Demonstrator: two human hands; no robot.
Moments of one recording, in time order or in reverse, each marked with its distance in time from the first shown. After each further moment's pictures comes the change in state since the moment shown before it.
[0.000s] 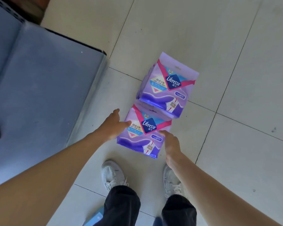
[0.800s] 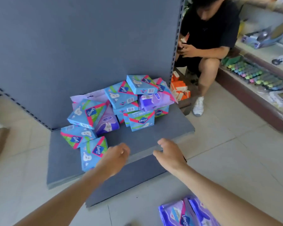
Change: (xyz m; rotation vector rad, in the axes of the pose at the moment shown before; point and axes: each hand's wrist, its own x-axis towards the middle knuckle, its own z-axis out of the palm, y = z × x) left_hand -0.433 -0.047 -0.237 -0.301 0.787 0.053; right_hand -0.488 -0.184 0.161 -1.346 -0.357 -1.273
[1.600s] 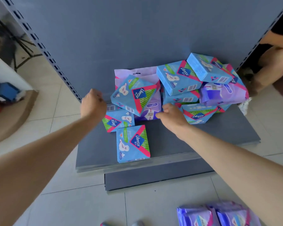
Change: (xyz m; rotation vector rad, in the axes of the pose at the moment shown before) left_hand 0.096 -0.158 -0.141 -0.082 0.683 -0.370; right_hand 0.130 -0.140 0.111 0.125 -0.098 -0.062
